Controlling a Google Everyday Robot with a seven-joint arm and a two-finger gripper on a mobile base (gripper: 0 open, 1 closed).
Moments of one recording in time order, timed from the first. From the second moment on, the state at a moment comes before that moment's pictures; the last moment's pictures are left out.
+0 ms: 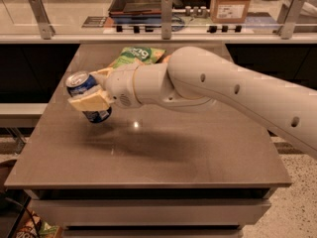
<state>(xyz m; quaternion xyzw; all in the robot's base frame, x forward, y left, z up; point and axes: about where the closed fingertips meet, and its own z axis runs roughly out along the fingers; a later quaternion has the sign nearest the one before) 0.528 0.168 0.914 -0.52 0.60 0.34 0.51</state>
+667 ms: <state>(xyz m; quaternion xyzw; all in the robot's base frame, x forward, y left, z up) 0.535 0.148 0.905 -0.53 0.66 0.27 0.47</state>
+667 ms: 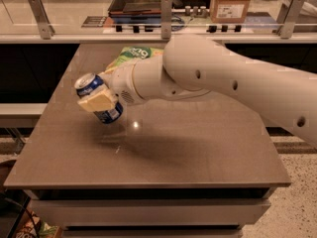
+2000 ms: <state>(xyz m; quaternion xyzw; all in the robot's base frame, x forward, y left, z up) 0.512 0.145 0.893 -0.58 0.73 0.12 0.35</state>
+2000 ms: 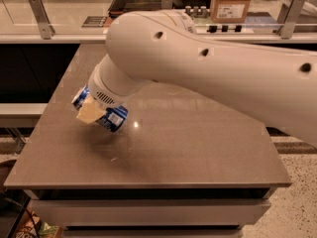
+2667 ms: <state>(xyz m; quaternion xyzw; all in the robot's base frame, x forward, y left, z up) 0.525 0.142 0.866 -0.58 0.76 0.04 0.28</state>
